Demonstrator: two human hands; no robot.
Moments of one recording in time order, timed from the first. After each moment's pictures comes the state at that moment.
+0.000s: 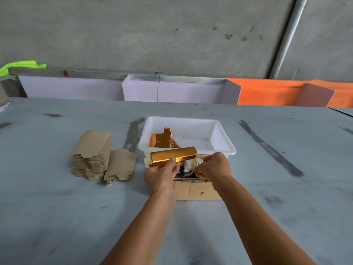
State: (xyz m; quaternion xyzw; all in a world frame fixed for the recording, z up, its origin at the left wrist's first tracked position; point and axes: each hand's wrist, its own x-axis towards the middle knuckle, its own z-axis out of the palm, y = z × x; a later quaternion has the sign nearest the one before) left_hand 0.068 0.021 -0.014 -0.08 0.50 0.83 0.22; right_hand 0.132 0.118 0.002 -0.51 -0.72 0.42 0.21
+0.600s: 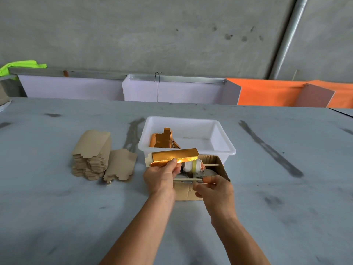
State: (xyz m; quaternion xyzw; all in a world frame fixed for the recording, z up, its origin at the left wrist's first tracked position) left_hand 0.067 0.022 -0.017 -0.04 0.51 0.83 0.22; right_hand 0.171 0.063 -0.023 -0.45 -0.63 0.55 0.33
